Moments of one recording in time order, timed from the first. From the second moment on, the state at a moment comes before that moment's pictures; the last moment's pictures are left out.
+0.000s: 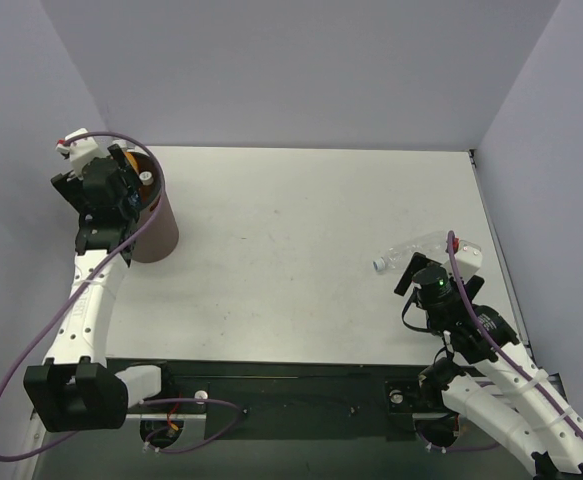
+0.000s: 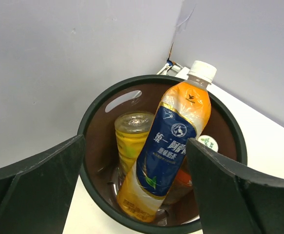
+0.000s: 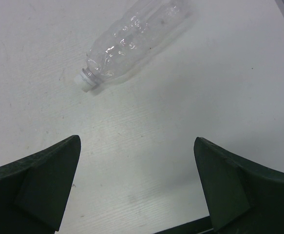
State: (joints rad) left arm 0.03 1.20 1.14 -0.13 -0.62 -0.20; right arm 0.58 0.62 0.67 -0.84 0.71 0.70
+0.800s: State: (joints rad) left arm -0.57 1.25 1.37 -0.54 -0.39 -0.26; right arm 0.06 0.83 0.68 -0.72 0.36 0.81
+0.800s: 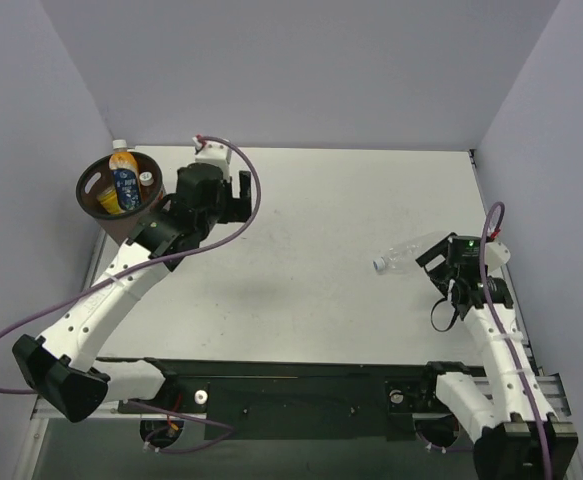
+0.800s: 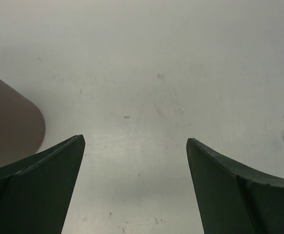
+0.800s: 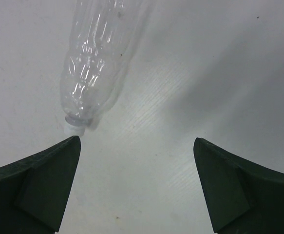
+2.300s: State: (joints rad) left arm -0.56 1.42 1.27 -0.75 -0.19 -0.61; right arm 0.26 1.25 0.86 -0.40 -0.20 0.67
